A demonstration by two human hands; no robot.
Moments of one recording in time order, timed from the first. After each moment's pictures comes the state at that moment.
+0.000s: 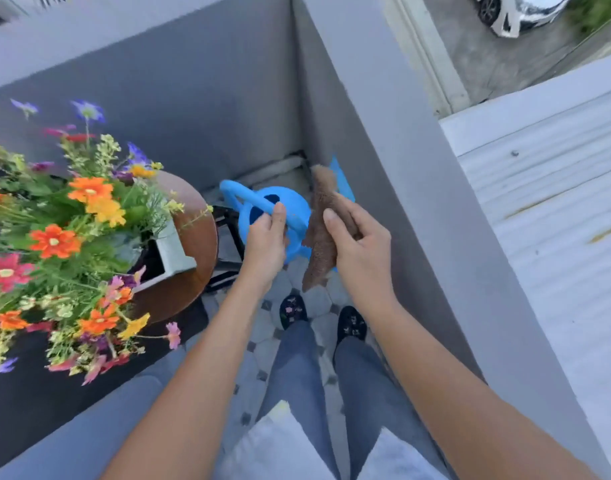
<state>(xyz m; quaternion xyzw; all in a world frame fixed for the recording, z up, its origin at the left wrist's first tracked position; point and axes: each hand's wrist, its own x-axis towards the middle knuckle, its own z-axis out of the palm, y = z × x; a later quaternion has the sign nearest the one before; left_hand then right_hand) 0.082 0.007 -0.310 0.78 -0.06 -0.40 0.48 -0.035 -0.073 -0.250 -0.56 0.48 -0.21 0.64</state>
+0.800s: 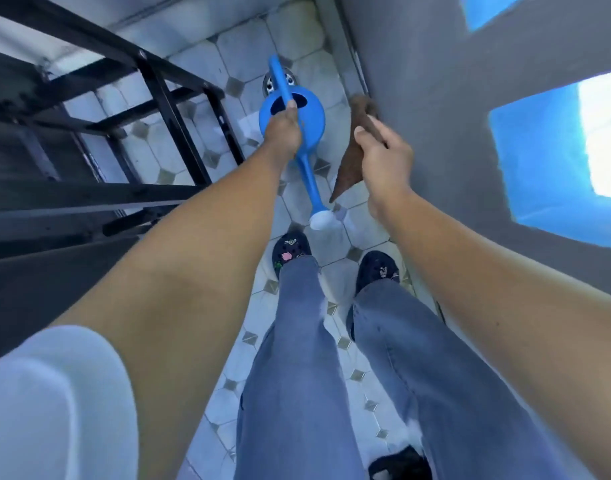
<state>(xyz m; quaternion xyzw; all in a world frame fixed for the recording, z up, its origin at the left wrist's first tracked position) 0.130 -0.021 -0.802 0.82 0.00 -0.49 0.30 -0.010 -0.074 -0.696 -0.43 0.64 -0.10 0.63</state>
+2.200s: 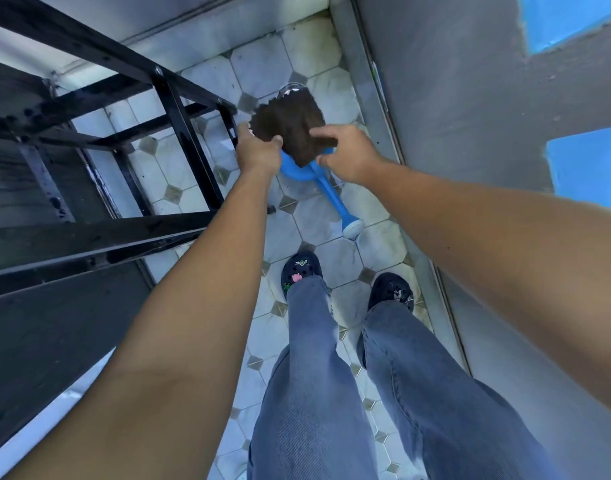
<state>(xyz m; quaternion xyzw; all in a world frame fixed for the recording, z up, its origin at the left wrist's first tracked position) 0.174 0.020 -0.819 0.84 0.06 -0.38 0.37 0.063 -0.096 -0.805 -0.76 0.38 0.16 0.50</state>
